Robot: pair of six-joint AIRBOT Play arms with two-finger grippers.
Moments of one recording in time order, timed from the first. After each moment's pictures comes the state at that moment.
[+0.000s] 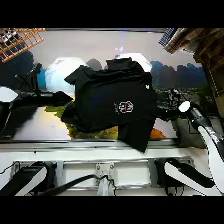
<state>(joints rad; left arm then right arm) -0.01 -1.00 0.87 0.76 -1.12 -1.25 -0.16 -1.17 0.63 -1.20 0.87 1.50</state>
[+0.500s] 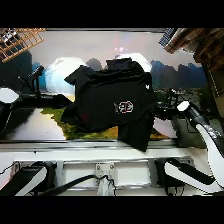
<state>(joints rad) -0.02 -1.00 0.86 0.85 -1.14 -1.28 -0.16 -1.22 0.63 -1.13 0.84 1.44</state>
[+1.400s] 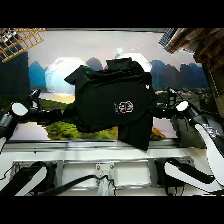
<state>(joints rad) 0.07 -1.01 0.63 1.13 -1.05 -1.55 -0.16 -1.22 0.63 -1.08 0.80 1.34</state>
